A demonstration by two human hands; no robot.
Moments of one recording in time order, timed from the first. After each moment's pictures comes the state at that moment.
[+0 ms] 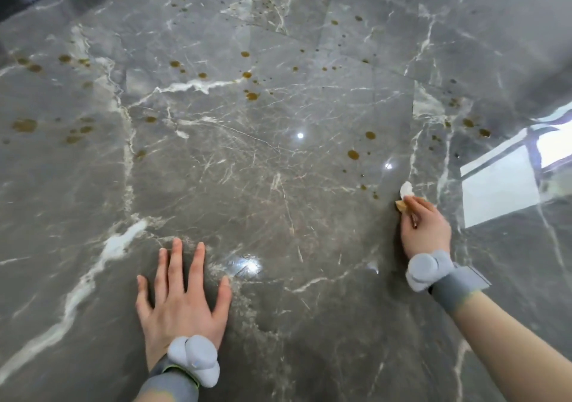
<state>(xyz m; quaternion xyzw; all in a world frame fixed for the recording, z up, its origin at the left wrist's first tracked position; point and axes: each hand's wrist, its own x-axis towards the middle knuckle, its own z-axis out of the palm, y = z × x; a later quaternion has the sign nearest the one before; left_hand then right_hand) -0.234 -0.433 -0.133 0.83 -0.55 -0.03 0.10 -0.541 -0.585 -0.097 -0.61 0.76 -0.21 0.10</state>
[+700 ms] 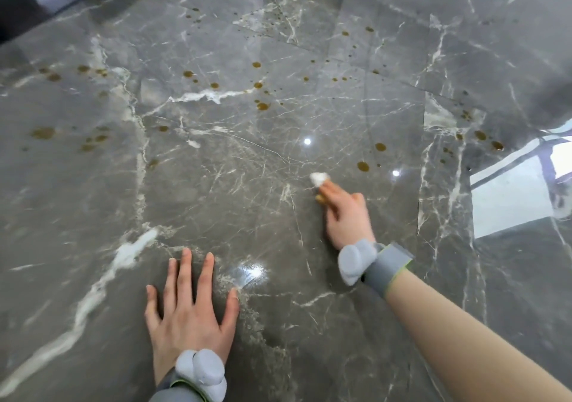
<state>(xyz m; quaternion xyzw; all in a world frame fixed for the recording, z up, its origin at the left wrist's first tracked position) -0.231 -0.435 -0.131 0.83 -0.55 -0.04 0.09 -0.425 -0.612 -0.109 -0.76 0.59 -0.19 0.16</state>
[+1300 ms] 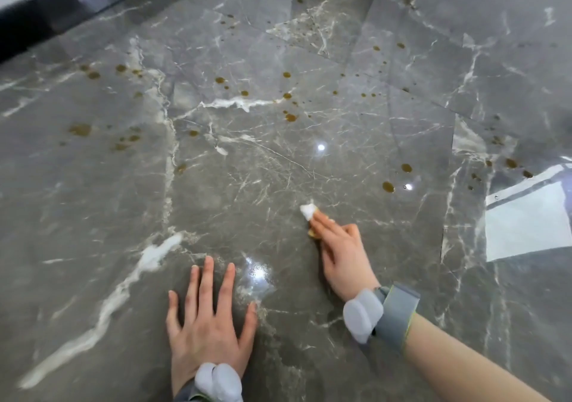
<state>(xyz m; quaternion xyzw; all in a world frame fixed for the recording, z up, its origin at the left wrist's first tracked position) -0.229 -0.438 -0.125 0.83 -0.53 -0.10 0.09 -0.396 -0.582 -0.105 -0.83 0.50 -0.17 0.19</state>
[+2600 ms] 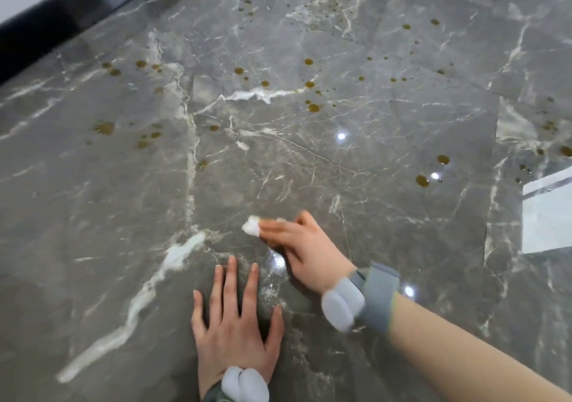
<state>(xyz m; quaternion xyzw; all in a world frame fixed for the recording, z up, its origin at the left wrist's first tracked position) -0.229 -0.438 -0.129 0.84 -0.53 -0.10 0.10 -0.321 -0.588 -0.101 -0.91 0.29 -0.11 0.27</state>
